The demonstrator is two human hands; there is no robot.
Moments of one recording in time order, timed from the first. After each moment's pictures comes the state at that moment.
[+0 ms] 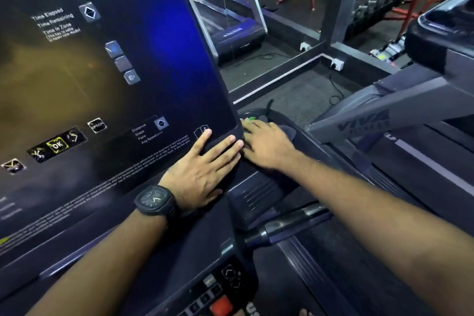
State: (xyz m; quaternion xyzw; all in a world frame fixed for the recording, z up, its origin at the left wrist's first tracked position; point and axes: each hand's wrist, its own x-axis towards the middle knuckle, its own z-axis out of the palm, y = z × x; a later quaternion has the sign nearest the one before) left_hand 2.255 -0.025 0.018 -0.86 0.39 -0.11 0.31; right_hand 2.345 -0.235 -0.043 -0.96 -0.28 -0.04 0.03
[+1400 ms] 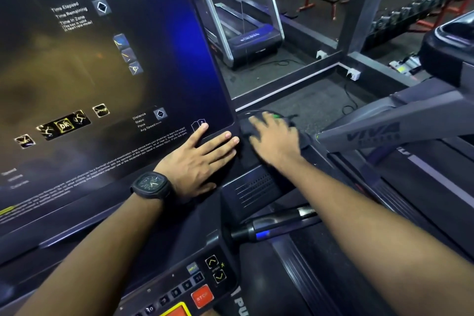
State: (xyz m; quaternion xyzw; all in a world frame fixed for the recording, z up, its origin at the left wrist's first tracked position) left_hand 2.253 -0.028 0.017 -0.86 0.38 -0.11 0.32; right_hand 2.341 -0.252 -0.040 -0.99 -0.10 -0.05 0.11
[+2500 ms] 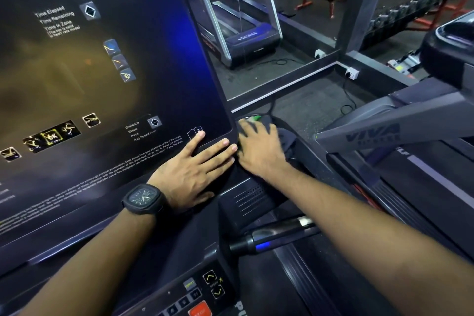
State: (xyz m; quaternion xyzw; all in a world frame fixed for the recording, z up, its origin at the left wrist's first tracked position) left_hand 2.253 -0.027 0.016 -0.87 0.38 -0.10 0.31; right_hand 2.342 -0.222 -0.049 -0.98 -0.19 -0.08 0.03
